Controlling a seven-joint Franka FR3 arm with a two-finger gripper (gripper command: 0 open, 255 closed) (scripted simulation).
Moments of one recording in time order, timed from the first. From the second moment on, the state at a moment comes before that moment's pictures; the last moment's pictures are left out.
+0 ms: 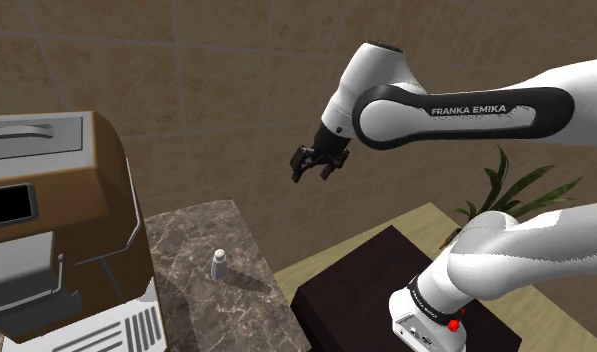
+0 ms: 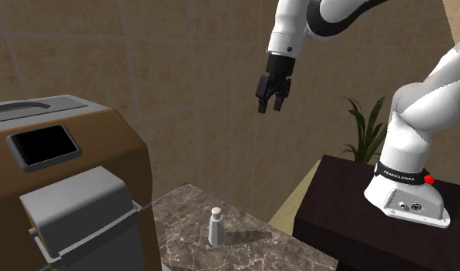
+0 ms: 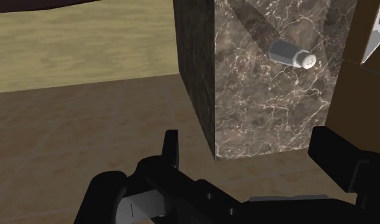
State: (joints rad) arm 0.10 -0.55 0.32 -2.54 0.27 2.17 0.41
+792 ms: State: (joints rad) arm 0.07 -0.11 0.56 -2.43 0.12 2.48 0.71
